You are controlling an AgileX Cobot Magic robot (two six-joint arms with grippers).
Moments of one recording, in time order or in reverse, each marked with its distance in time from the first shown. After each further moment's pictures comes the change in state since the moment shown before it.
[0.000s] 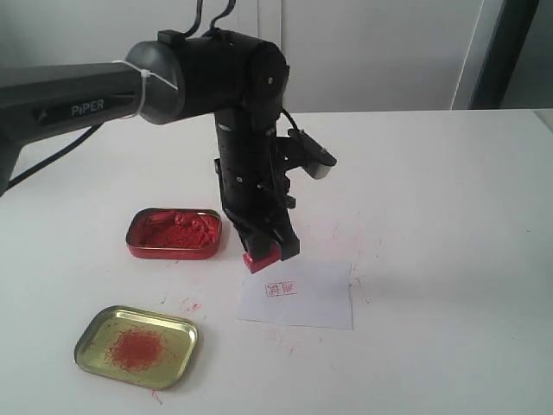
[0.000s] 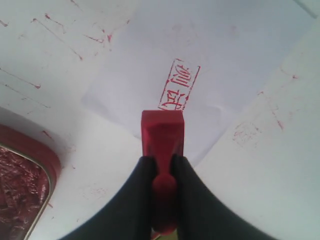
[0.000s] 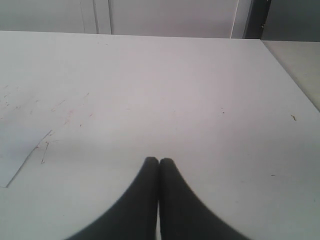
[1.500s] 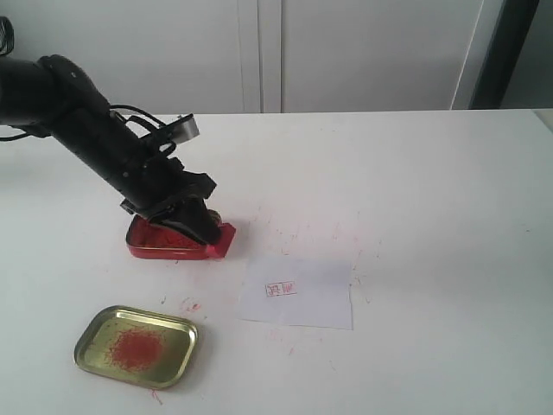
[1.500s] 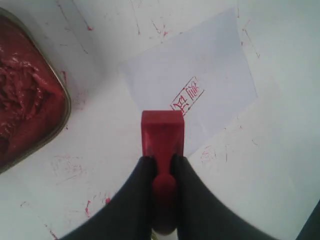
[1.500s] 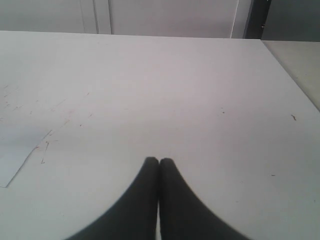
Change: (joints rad) left arm 0.436 -0.176 0.481 -0.727 -0.251 0.237; right arm 0.000 0.000 0.000 0.000 0.000 0.000
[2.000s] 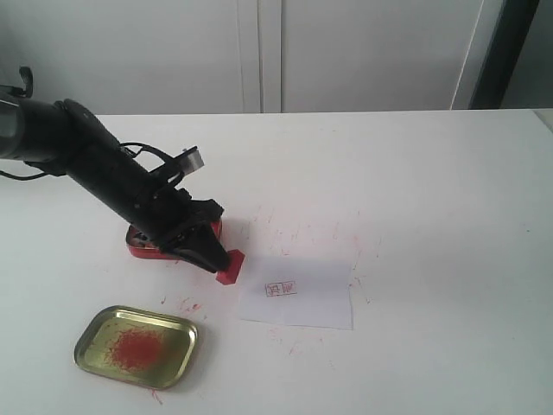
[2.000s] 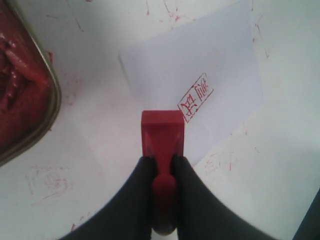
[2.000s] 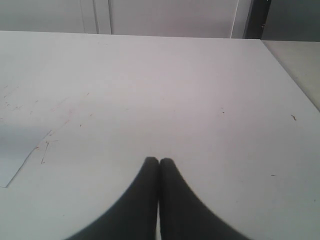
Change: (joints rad) left arm 0.002 0.079 0.077 -0.130 -0.047 0.080; right arm 0.000 0.000 0.000 0.000 0.000 0.002
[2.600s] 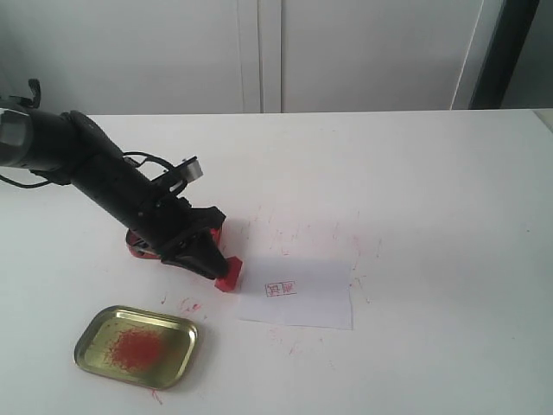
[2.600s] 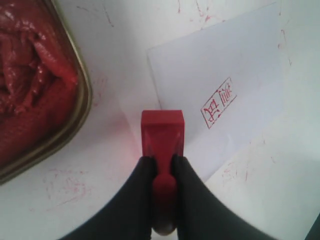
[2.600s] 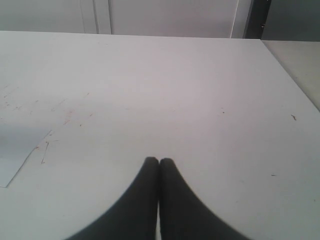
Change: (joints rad) left arm 0.000 0.032 0.002 0.005 -0.031 -0.038; right arm 0.000 0.000 0.000 0.000 0.000 0.000
